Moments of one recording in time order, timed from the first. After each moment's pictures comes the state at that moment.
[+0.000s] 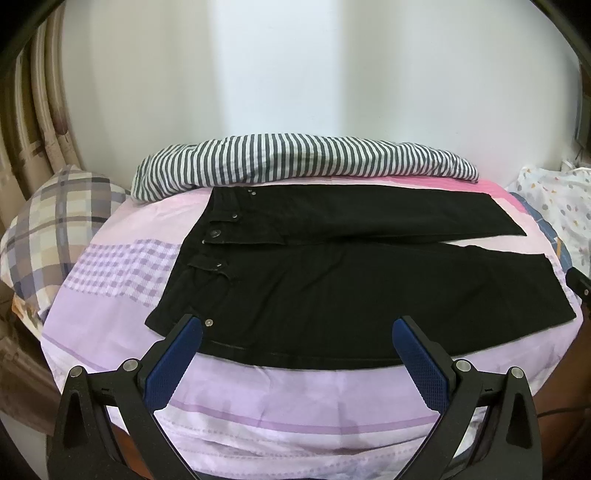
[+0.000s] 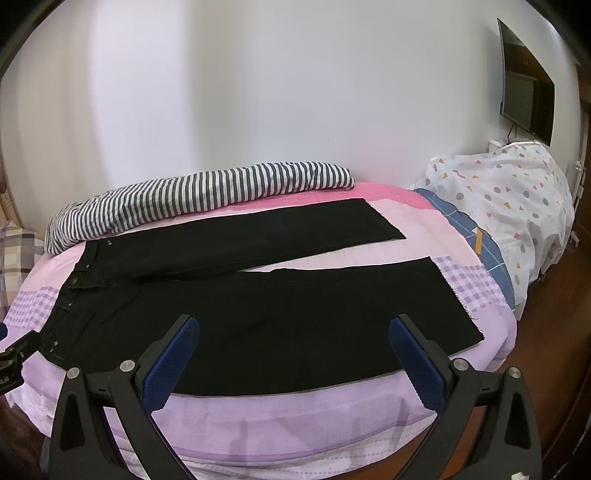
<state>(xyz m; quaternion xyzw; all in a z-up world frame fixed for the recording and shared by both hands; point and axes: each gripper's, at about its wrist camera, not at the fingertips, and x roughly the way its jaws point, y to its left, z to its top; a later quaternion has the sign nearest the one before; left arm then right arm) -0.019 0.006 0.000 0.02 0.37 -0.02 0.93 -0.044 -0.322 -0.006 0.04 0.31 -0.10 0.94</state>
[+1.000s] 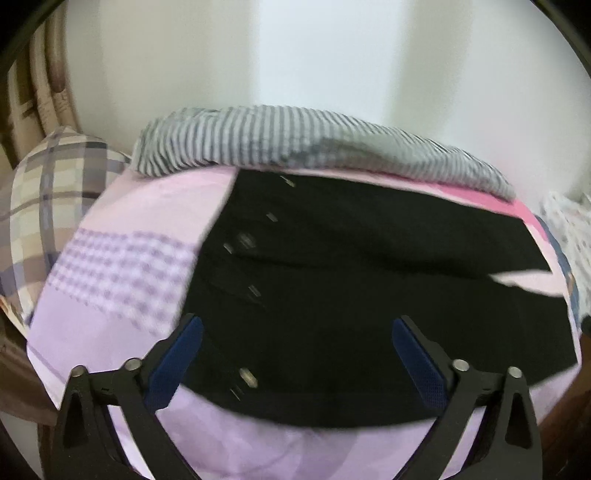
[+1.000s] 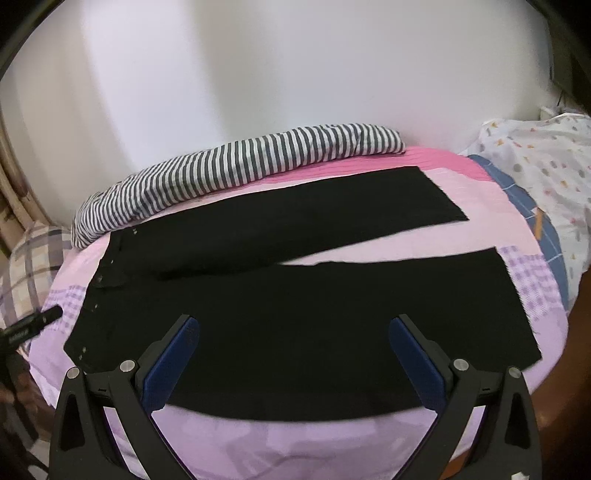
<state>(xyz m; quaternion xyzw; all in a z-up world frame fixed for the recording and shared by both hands) 0.092 0.092 -0.012 -0.03 0.43 0.00 0.90 0.042 -0.334 -0.017 0.09 0.40 0.00 0.91</state>
